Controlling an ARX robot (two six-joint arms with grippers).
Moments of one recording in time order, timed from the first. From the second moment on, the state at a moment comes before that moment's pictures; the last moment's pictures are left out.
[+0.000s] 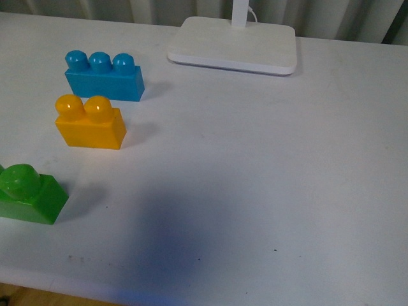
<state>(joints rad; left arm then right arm) 0.00 0.00 0.01 0.00 0.00 0.00 -0.49 0.96 0.51 -0.04 -0.10 -0.22</state>
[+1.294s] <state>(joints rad) 0.00 0.00 0.01 0.00 0.00 0.00 -0.70 1.64 0.94 -0.28 -0.24 -0.59</state>
